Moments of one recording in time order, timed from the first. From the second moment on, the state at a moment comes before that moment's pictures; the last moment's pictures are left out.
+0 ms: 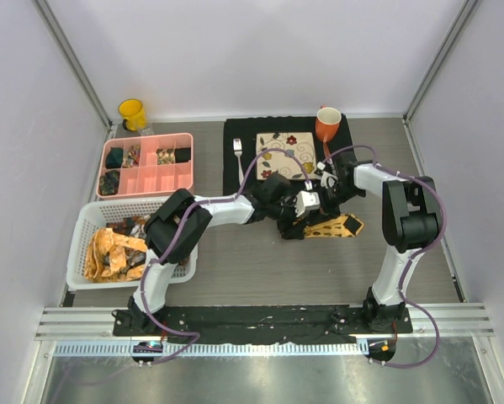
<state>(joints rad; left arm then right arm) -0.84 2.11 1.34 0.02 0.60 0.33 0.12 1.91 1.18 -0.75 -0.66 0.09</state>
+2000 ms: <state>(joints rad) -0.85 2.08 1.34 -0.06 0.53 0.39 0.09 1.95 1.20 -0.82 -0.76 0.01</state>
